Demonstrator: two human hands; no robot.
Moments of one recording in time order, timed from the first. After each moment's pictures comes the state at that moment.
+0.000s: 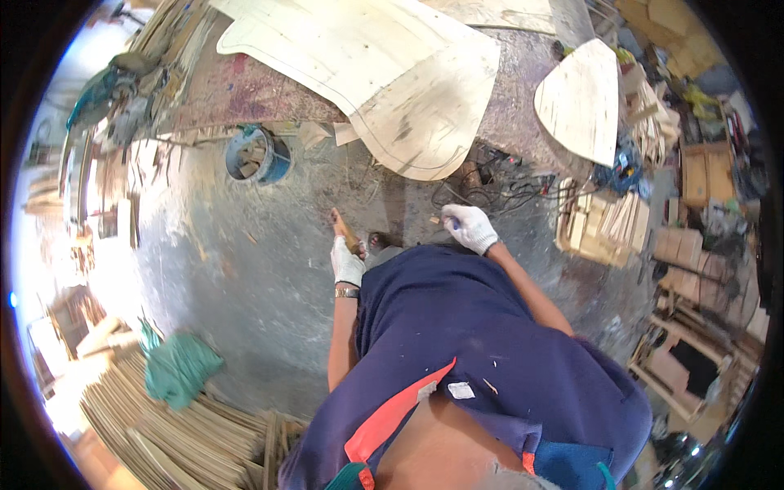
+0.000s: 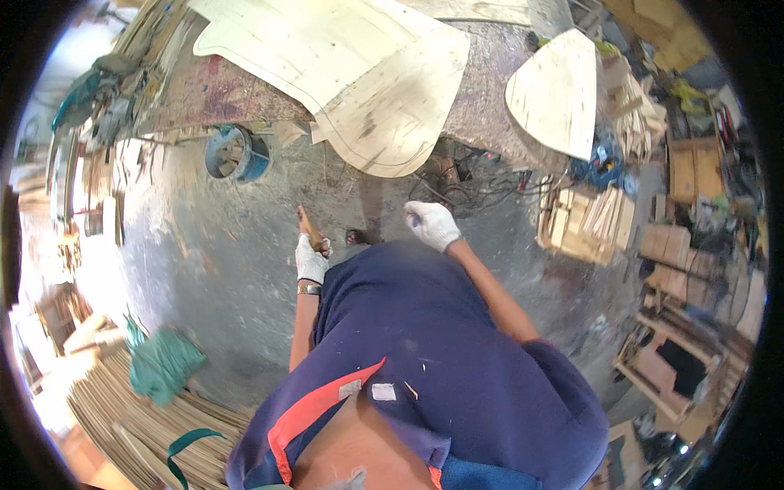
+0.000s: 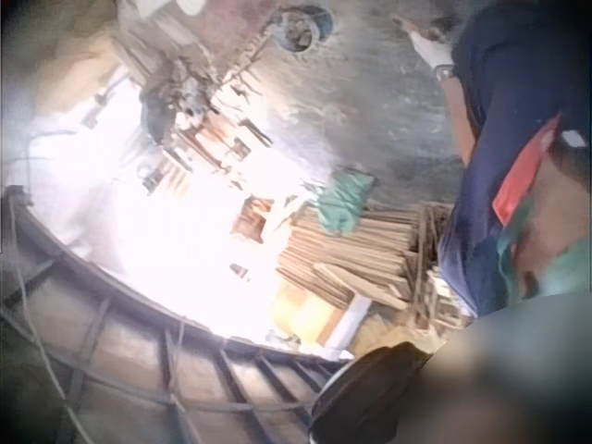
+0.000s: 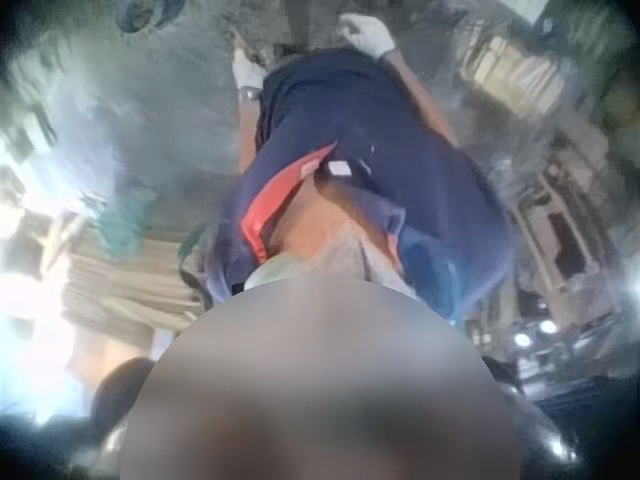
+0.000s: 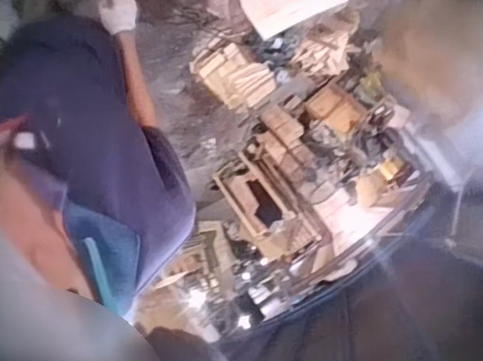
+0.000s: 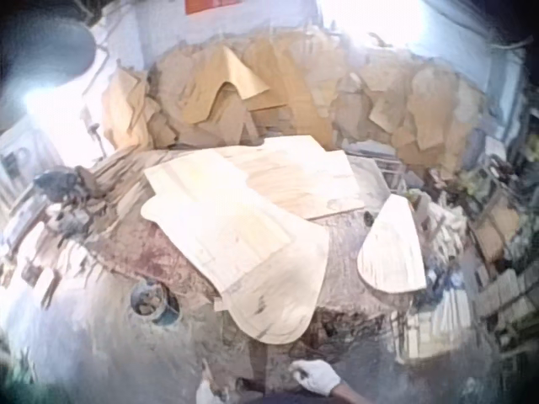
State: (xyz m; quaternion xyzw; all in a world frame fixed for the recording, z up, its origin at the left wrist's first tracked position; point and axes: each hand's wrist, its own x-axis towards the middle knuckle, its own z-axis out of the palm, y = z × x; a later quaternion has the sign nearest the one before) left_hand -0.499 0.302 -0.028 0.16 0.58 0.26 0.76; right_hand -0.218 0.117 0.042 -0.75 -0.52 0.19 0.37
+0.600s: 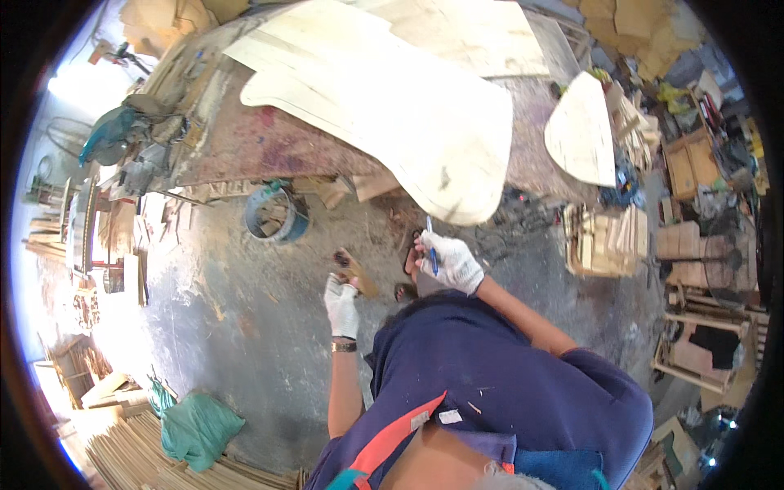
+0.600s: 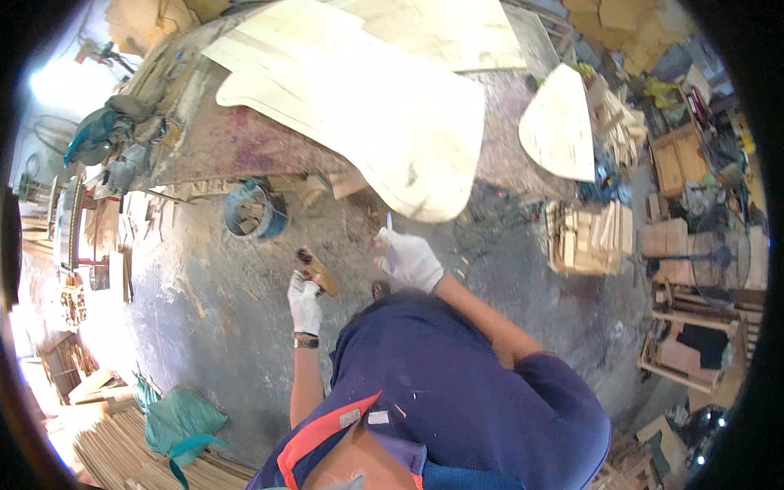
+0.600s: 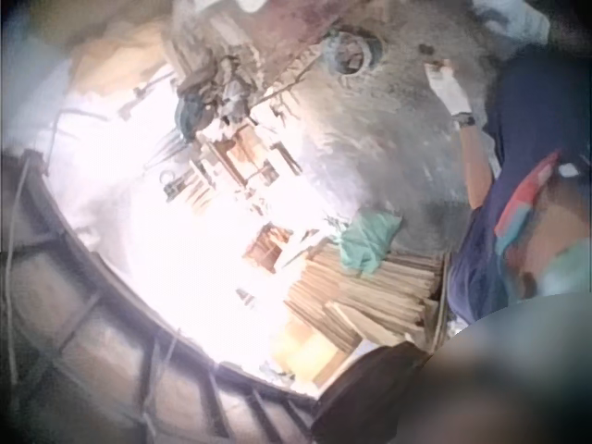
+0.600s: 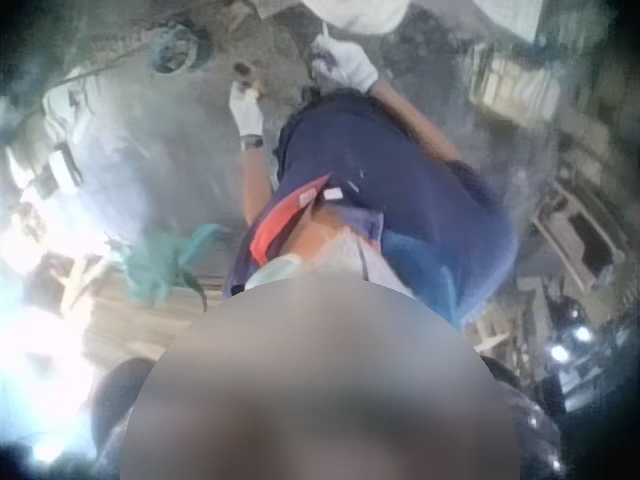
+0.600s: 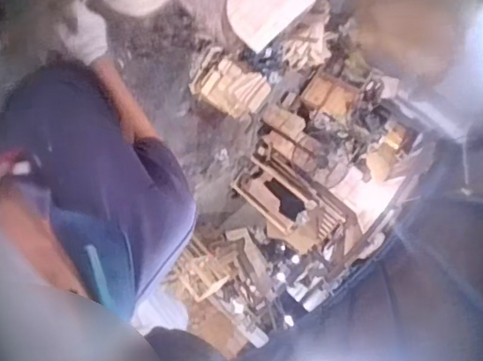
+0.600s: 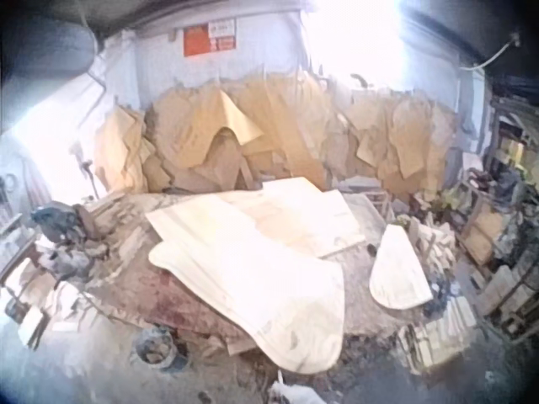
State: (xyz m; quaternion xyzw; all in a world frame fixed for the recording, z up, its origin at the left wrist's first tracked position) left_hand -0.571 0.409 0.057 0.46 0.45 0.31 0.70; right_hand -0.325 0.260 0.106 -0.72 -0.46 0.22 0.47
